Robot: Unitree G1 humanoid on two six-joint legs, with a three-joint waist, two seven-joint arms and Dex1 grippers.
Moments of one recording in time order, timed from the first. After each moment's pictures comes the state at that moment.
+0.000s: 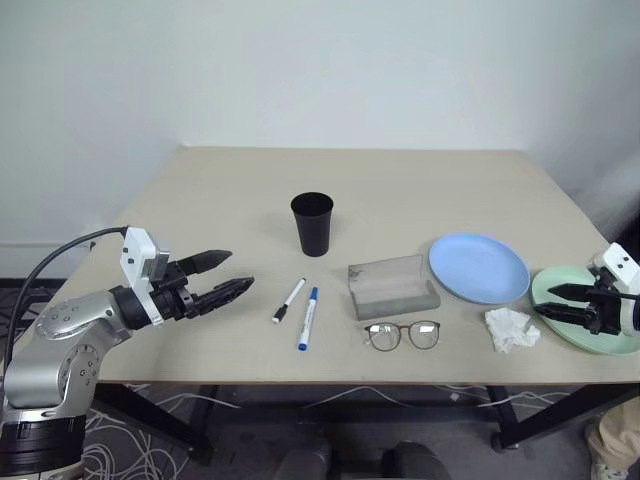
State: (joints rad) left arm -0.09 0.76 0.32 -0.17 -0.63 0.46 -0.99; right arm -0.24 -1.02 -0.13 0.41 0.26 0.39 1.15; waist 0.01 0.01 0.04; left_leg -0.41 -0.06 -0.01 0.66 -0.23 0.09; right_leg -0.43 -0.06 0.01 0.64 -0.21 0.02
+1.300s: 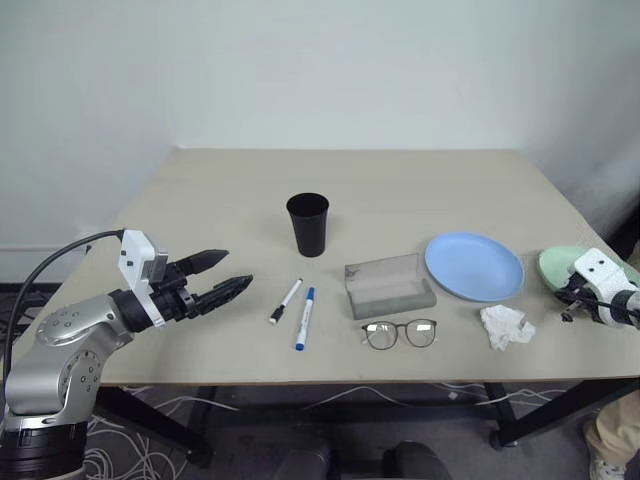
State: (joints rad) left arm -0.06 0.75 0.33 -0.19 -0.64 0.46 -0.94; right arm -0.50 -0.90 0.01 0.81 -0.03 0.04 0.83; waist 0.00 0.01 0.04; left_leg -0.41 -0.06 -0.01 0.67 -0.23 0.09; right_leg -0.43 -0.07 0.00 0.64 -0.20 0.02
